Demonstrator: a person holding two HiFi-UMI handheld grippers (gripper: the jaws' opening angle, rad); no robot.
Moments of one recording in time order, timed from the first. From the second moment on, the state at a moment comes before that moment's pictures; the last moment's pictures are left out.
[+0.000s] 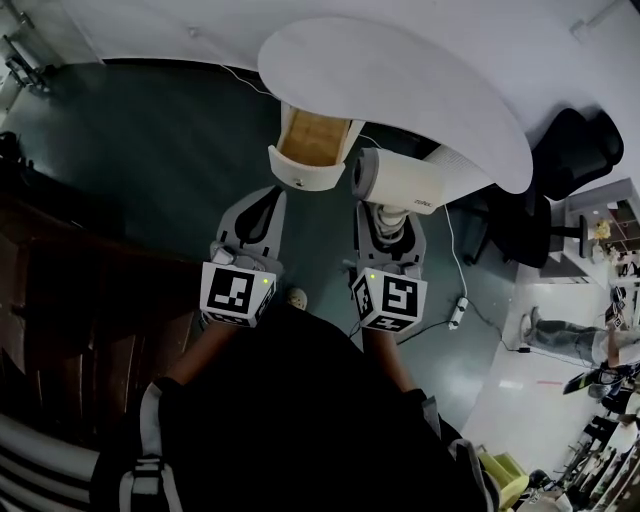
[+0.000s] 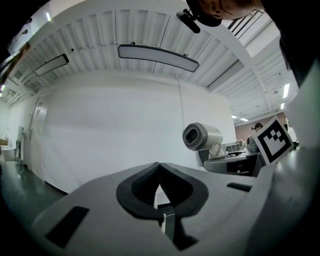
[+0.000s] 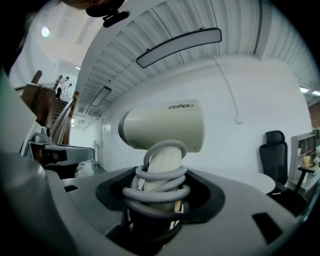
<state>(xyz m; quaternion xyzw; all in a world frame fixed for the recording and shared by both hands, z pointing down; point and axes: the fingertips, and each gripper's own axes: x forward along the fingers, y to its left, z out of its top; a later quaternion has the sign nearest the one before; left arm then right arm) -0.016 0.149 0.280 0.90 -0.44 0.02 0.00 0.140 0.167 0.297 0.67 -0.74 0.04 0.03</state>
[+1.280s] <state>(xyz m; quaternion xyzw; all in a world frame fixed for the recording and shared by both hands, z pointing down) 0.013 -0.121 0.320 0.91 -0.42 0.05 0.03 0.152 -0.063 0.342 0.67 -0.73 0.07 0.07</state>
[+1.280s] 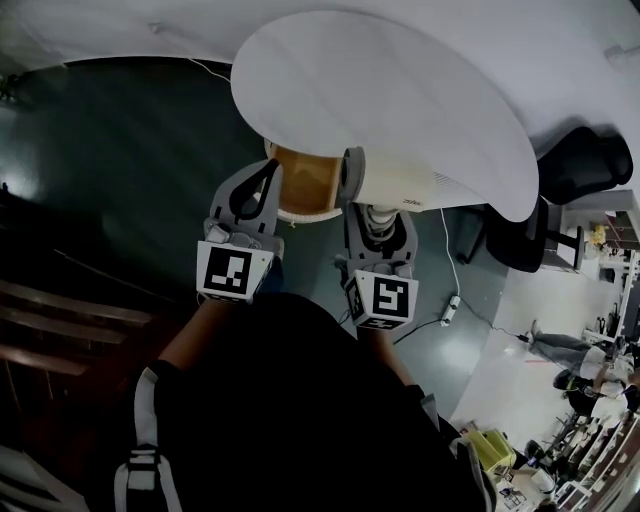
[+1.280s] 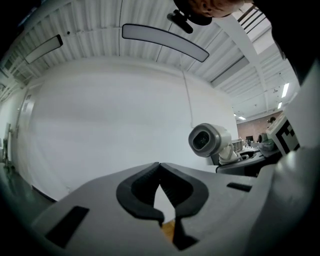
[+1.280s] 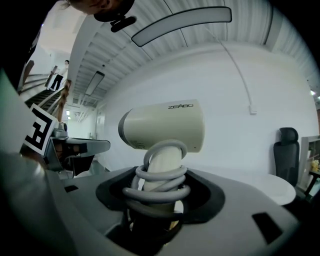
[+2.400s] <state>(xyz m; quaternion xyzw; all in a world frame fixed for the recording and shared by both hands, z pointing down) 0.029 -0.155 0.429 0.90 -0.40 0.13 0.11 0.141 -0.115 0.481 0.62 -0.75 0.17 0.14</state>
